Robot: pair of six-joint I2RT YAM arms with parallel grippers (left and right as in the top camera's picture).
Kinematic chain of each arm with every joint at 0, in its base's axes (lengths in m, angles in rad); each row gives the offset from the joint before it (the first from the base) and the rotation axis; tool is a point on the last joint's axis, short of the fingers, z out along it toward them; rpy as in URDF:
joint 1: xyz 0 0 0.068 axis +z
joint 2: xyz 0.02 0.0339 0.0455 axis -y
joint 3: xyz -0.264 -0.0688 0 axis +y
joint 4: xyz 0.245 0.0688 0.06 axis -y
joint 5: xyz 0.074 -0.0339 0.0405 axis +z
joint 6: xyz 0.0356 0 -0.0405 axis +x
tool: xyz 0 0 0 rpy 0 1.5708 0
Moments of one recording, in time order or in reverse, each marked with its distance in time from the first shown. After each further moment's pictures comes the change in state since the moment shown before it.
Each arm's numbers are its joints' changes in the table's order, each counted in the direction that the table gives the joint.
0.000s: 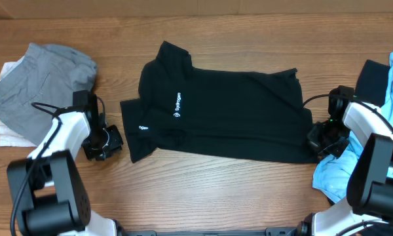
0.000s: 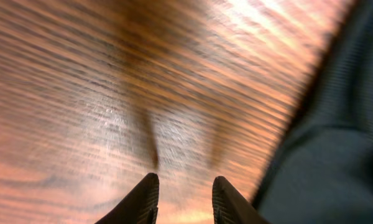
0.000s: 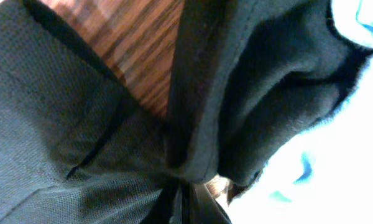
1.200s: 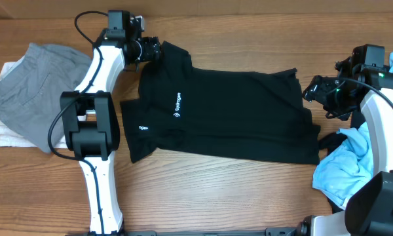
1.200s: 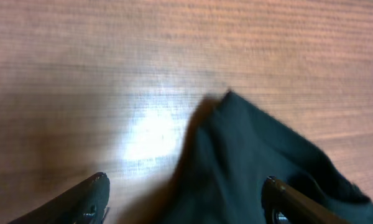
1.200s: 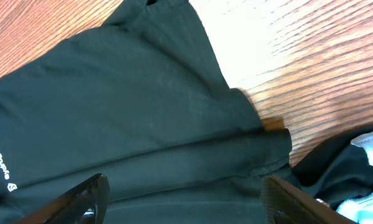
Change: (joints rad) left arm -0.227 -0.699 -0.999 0.341 -0.237 0.058; right arm 0.041 0.161 -0.316 -0.026 0.284 -0.198
